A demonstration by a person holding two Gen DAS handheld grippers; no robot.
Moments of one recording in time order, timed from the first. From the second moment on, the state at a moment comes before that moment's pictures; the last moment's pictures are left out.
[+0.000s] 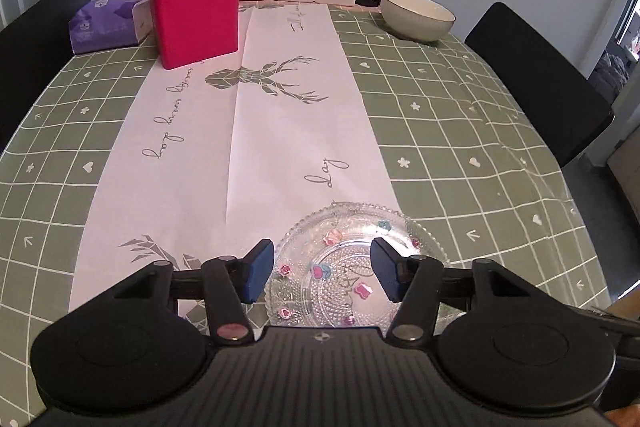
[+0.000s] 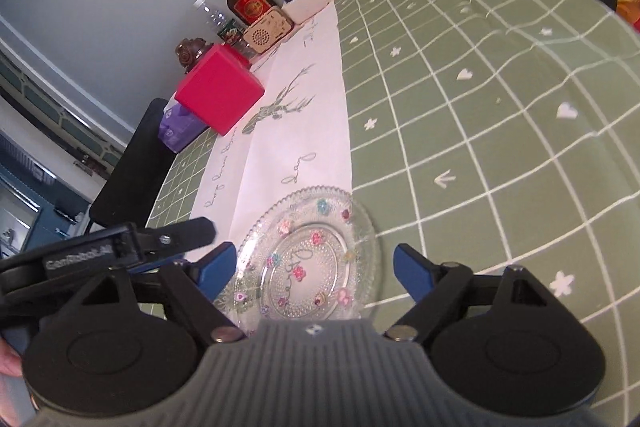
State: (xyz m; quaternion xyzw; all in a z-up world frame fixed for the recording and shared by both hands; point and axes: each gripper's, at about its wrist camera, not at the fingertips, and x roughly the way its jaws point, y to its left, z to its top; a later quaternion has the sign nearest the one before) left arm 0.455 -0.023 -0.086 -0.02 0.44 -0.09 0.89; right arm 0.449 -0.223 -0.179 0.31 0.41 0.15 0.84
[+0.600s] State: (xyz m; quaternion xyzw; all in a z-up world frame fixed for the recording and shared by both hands) left arm 0.464 0.010 -0.132 -0.13 0.46 -0.06 0.87; right arm 0.447 -0.242 -0.215 0.40 0.39 0.19 0.81
